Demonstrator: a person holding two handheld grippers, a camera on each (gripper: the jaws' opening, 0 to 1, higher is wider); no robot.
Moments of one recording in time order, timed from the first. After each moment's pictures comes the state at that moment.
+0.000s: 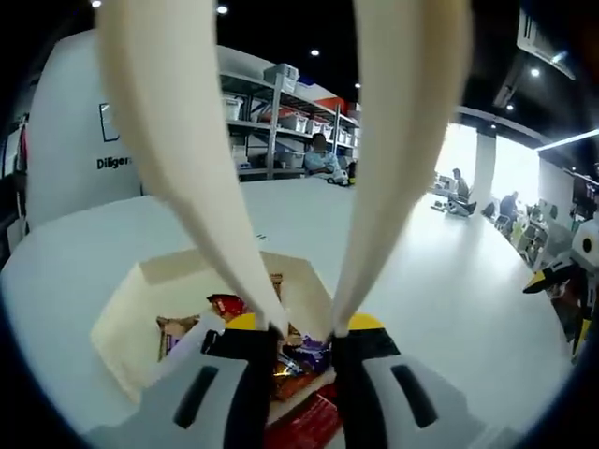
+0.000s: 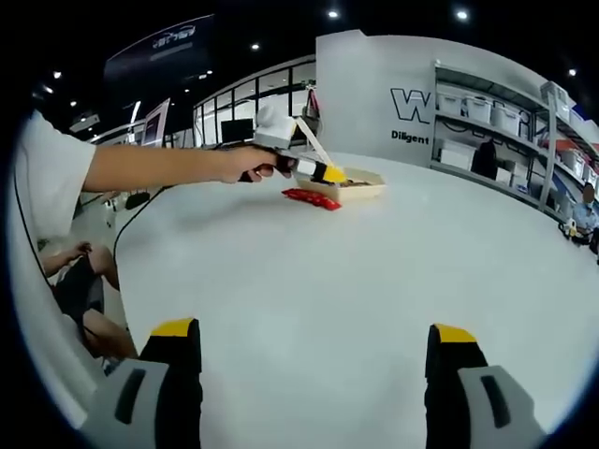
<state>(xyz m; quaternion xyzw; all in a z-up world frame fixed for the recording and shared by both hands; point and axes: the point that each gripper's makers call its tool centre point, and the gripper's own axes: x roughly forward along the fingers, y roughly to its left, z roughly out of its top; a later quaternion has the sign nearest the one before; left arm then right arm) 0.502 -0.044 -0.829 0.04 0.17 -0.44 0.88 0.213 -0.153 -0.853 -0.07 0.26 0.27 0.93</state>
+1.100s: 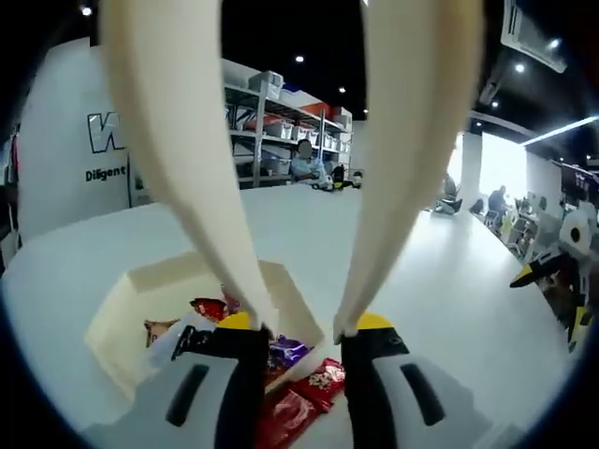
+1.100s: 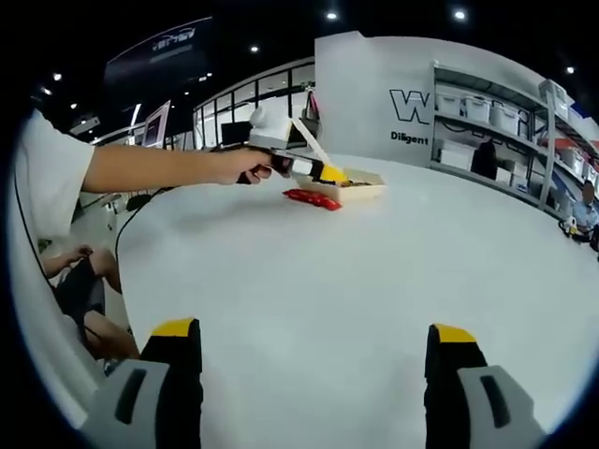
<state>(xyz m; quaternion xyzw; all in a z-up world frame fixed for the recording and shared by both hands) 0.475 -0.048 -0.822 0.05 0.15 -0.47 0.87 0.209 -0.149 -0.852 -0.07 0.25 0.27 0.93</state>
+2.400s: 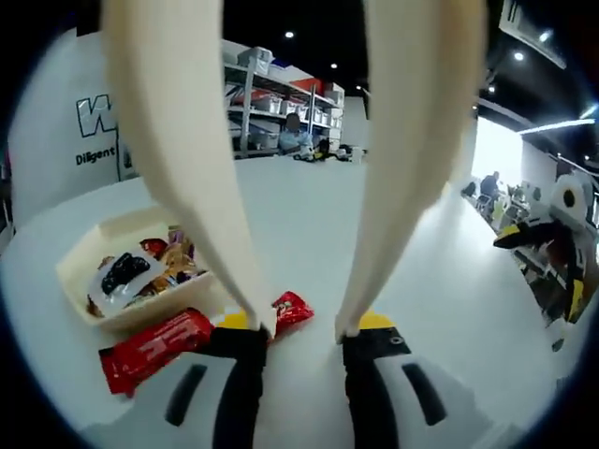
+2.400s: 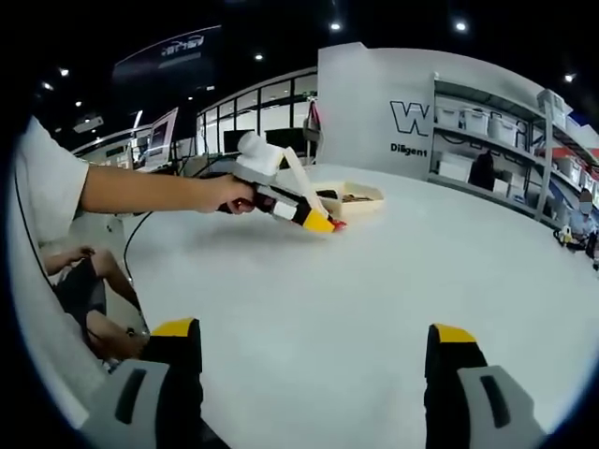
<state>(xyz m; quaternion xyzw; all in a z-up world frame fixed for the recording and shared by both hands) 0.407 -0.061 -0.856 0.06 0.21 -0.48 0.85 0.190 -0.153 -0.832 -0.07 0.23 0.27 0.93</state>
